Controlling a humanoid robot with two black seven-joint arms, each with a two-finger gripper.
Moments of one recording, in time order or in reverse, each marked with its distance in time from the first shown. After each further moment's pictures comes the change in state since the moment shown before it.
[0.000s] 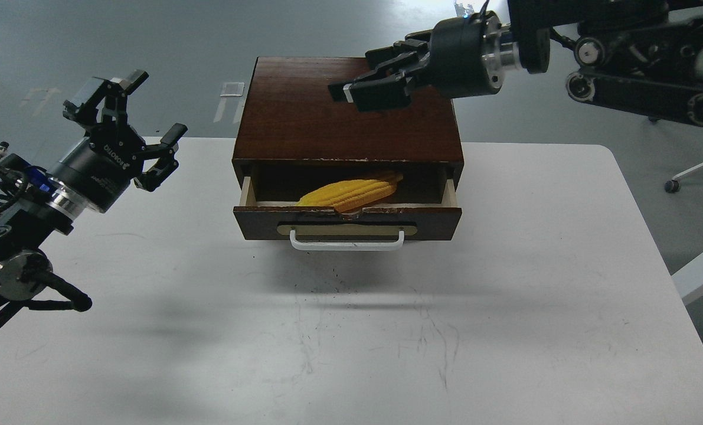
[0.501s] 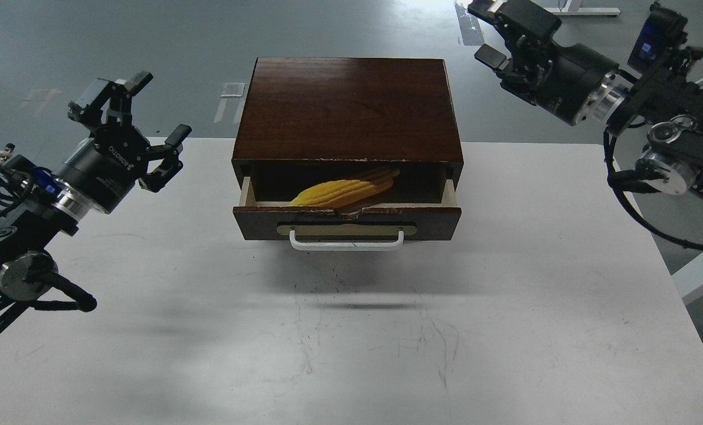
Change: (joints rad) left arm 0.000 -0.017 0.000 0.000 0.002 0.002 0.000; right arm -0.809 -0.261 0.735 -0.030 0.518 -0.013 0.000
